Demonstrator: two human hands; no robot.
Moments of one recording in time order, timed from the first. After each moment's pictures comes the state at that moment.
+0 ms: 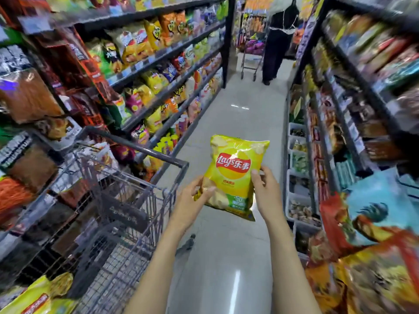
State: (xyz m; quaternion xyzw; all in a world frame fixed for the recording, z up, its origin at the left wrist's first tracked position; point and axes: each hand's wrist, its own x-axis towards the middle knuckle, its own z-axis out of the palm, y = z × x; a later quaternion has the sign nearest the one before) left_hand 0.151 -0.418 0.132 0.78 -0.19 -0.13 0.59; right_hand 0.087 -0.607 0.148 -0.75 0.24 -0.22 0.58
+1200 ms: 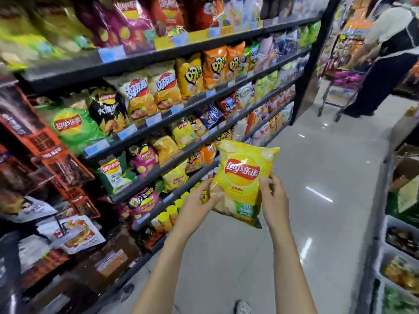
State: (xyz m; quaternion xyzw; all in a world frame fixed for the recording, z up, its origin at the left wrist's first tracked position) left_hand 0.710 -0.679 0.151 0.82 -0.06 -0.03 0.57; right_hand 0.707 -0.869 0.156 -0.76 0.15 -0.13 0.62
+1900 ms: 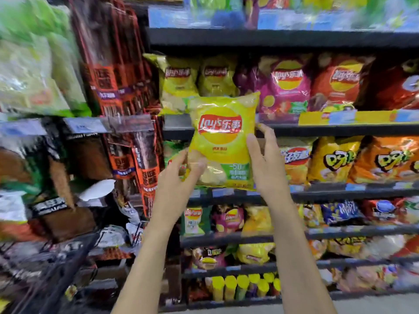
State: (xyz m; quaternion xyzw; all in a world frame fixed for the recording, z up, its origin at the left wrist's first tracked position) left_hand 0.860 -0.508 0.305 0.79 0.21 0.40 0.42; right_hand 1.005 -0.628 0.335 -0.69 -0.37 -0.01 0.62
